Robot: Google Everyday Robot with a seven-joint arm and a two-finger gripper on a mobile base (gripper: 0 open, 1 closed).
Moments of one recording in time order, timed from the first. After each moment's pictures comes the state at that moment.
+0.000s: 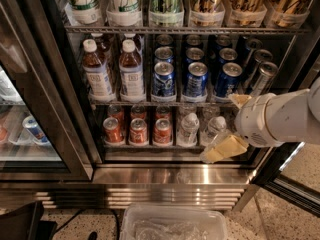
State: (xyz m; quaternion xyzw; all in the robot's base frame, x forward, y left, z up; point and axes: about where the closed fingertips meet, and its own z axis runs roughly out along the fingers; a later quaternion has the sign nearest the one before) arm 0.470 -0.145 0.842 -0.49 0.79 0.06 0.37
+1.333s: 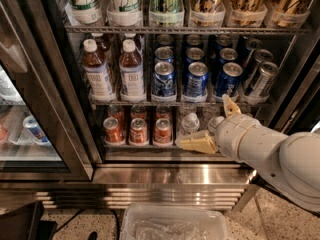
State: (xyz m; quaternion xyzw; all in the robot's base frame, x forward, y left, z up) arm 0.510 -0.115 0.823 -0.35 0.75 0.06 0.56
